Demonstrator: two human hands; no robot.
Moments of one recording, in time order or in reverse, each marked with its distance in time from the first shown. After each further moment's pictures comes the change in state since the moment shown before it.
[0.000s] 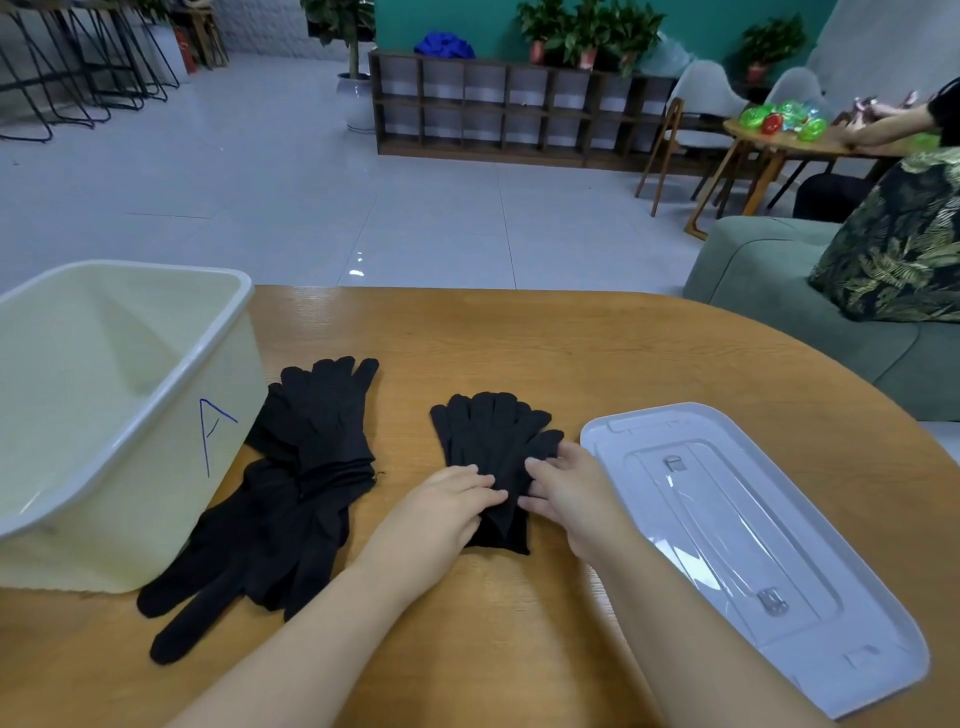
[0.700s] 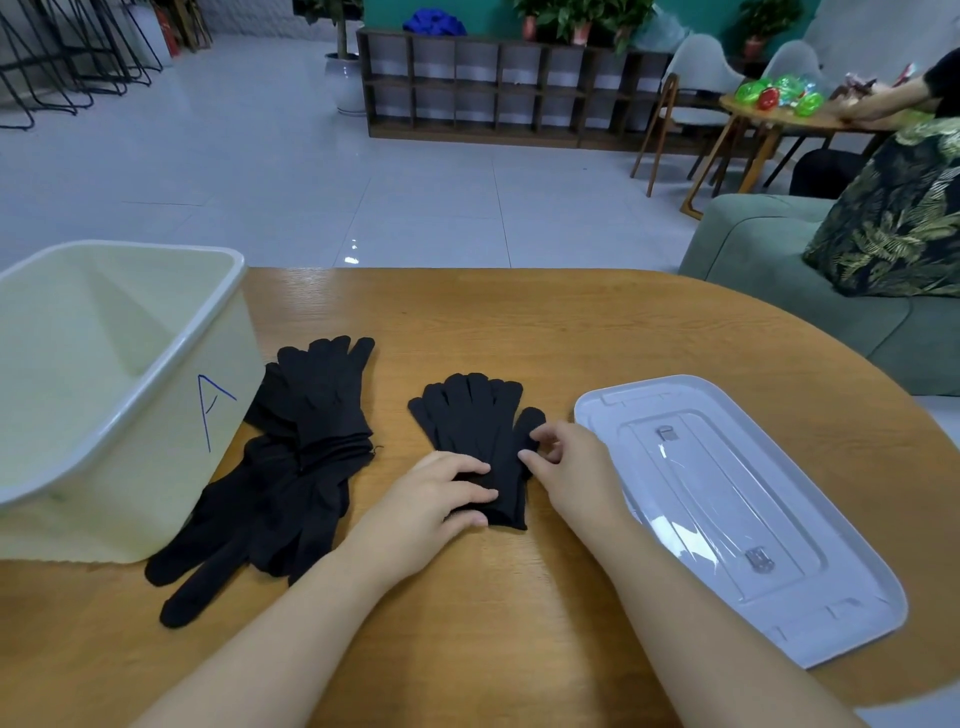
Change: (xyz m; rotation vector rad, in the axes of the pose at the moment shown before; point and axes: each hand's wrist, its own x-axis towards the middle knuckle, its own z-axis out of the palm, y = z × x) left_hand -0.018 -0.010 0.000 -0.078 -0.042 0.053; right_hand -0.007 0.015 -0.011 -0.777 0.197 -0.396
